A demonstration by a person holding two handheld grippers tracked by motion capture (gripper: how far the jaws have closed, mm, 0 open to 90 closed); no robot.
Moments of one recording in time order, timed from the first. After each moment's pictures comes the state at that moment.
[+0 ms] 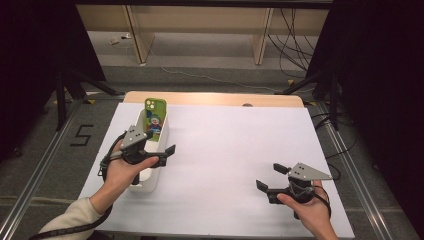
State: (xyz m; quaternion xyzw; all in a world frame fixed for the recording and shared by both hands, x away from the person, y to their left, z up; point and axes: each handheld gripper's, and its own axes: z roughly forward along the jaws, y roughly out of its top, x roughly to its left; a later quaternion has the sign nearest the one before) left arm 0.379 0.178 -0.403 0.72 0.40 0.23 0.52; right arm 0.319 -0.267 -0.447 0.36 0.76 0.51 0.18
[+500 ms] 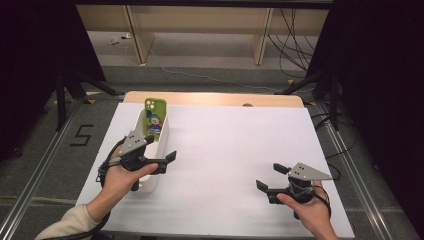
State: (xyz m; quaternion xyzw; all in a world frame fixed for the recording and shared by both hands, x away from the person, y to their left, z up) left arm 0.362 0.176 -0.403 0.73 0.39 0.22 0.53; right arm 0.319 -0.267 -0.447 0.36 0.76 0.51 0.18
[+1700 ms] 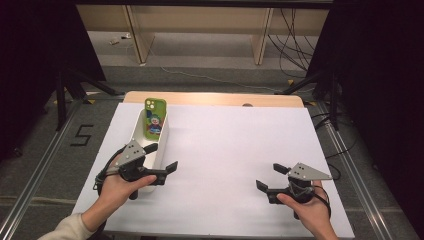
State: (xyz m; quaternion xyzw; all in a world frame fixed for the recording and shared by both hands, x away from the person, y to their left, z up) left arm 0.341 0.175 -0.406 0.74 0.35 0.19 0.55; right arm 0.320 -0.267 -0.447 0.36 0.76 0.51 0.18
